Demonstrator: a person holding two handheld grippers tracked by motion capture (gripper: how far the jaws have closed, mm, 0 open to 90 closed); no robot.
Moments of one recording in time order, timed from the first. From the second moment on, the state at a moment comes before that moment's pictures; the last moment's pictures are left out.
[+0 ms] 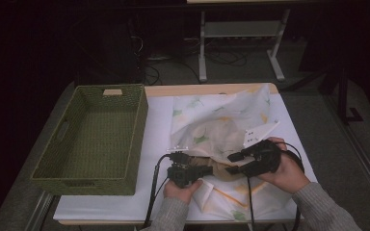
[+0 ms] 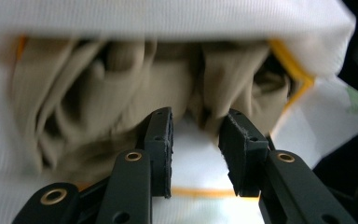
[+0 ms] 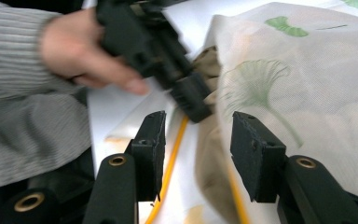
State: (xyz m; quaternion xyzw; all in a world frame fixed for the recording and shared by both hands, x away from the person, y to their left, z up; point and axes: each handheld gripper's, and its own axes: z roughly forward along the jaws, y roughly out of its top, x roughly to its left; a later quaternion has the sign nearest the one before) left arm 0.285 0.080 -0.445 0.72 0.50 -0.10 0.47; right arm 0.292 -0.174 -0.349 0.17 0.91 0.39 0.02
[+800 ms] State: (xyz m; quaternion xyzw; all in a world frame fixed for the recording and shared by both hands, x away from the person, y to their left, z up) left arm 0.269 0.115 -0.433 0.69 0.55 -0.07 0.46; right arm 0.316 -0.148 -0.364 0.18 0.92 0.34 0.04
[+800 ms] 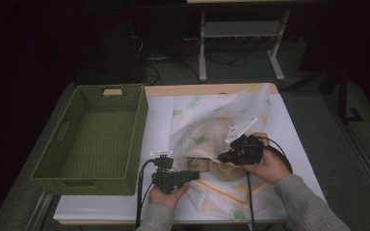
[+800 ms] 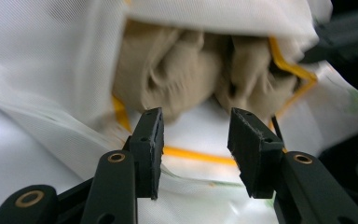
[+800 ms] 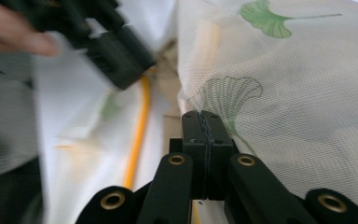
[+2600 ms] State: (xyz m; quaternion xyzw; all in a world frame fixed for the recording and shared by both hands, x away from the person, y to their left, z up) left arm 0.260 0.128 -0.450 0.73 0.52 -0.11 0.43; right arm 0.321 -0.143 -0.366 0.19 0.92 0.33 -0.03
